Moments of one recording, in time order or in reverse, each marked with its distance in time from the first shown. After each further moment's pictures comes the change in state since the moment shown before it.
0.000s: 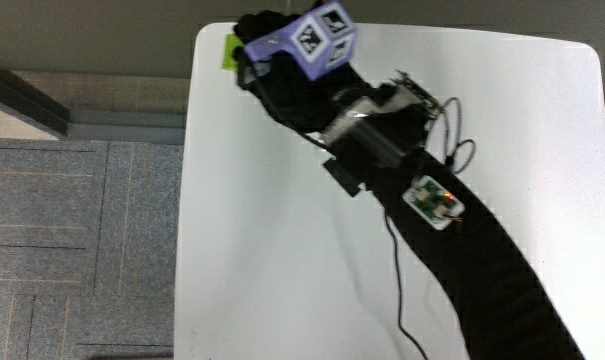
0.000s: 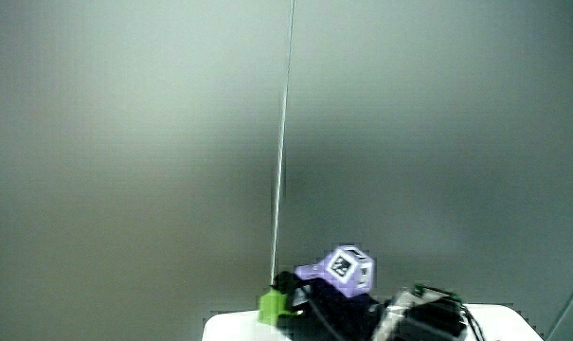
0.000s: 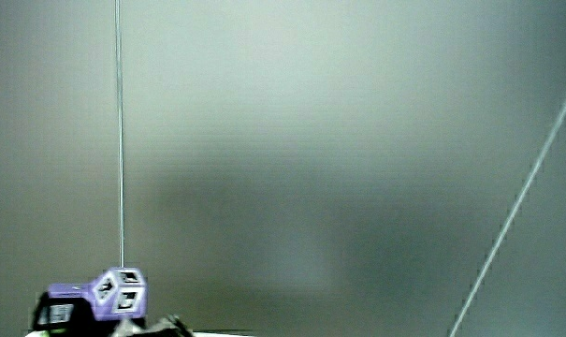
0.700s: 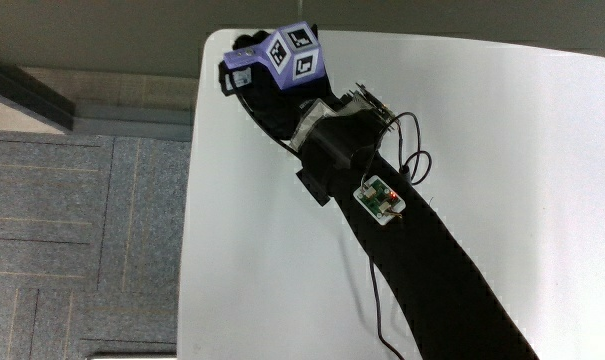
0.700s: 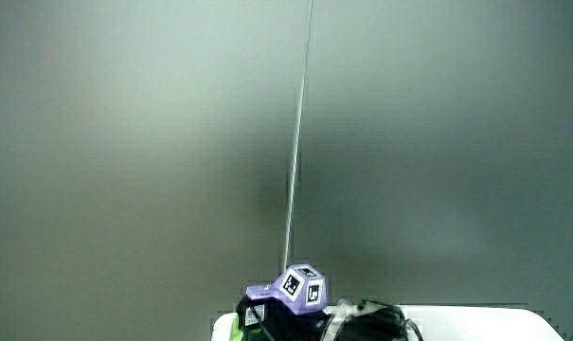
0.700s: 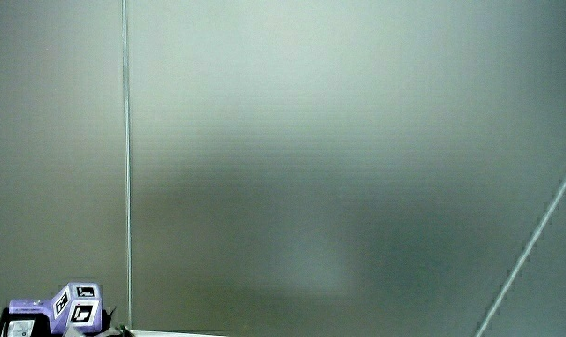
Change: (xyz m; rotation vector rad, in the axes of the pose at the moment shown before) arm 0.038 -0.003 -0.056 -0.127 -0.064 -0.225
